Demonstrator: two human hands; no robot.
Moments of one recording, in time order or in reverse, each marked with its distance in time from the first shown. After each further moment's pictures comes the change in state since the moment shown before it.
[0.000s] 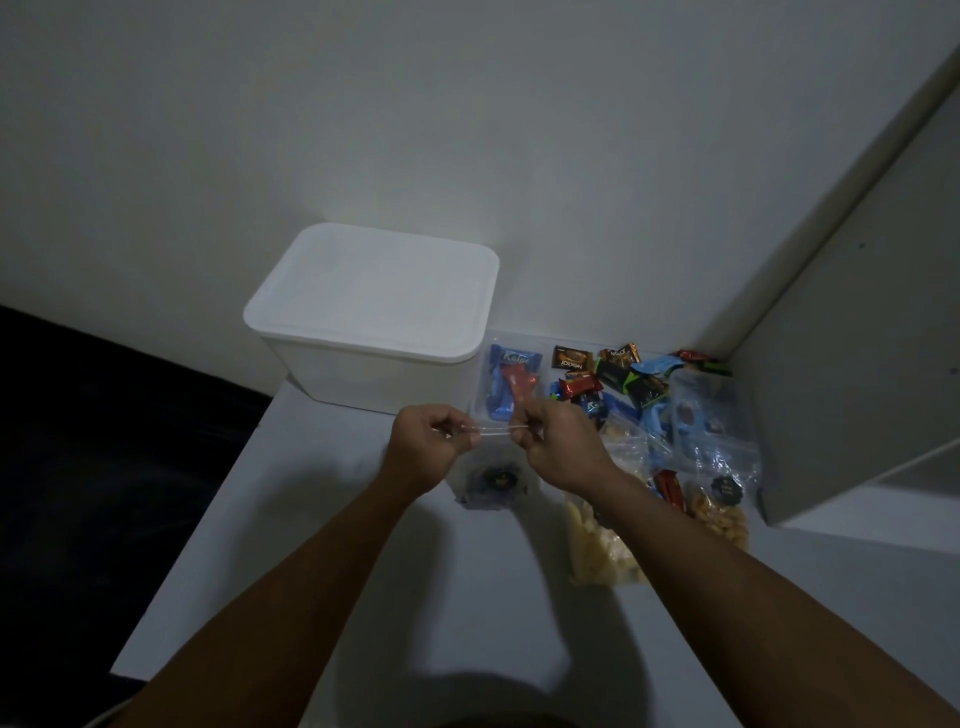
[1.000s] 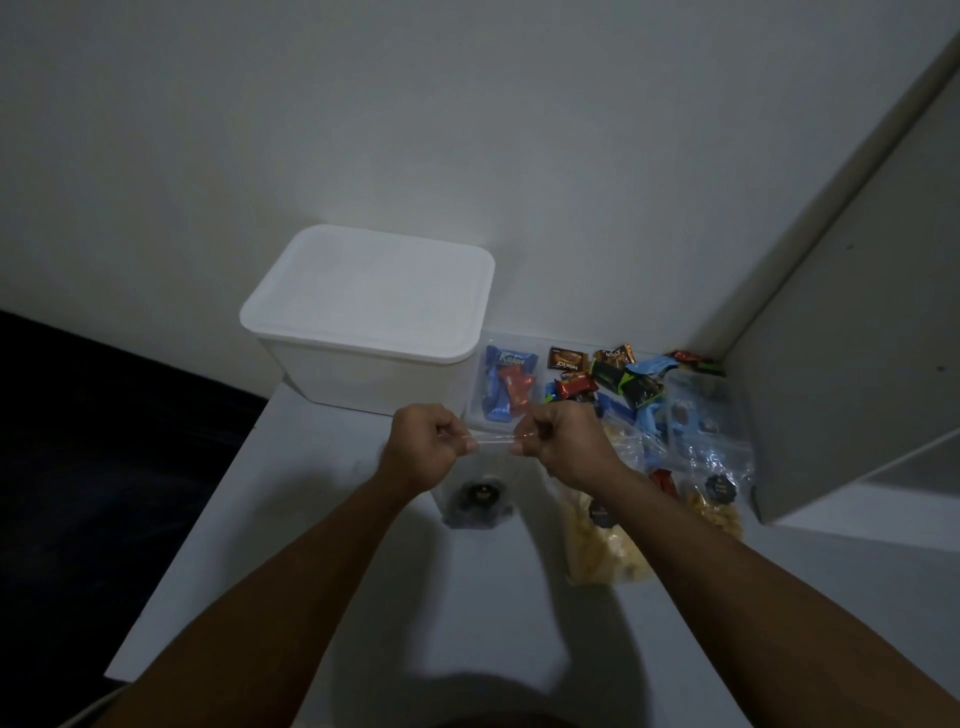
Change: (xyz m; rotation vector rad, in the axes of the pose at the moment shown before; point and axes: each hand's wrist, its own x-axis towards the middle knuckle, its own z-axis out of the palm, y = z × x) left_hand 0.003 0.001 -0.003 0.210 -0.033 0.052; right_hand 0.000 0.014 -0.006 0.147 -0.039 0.046
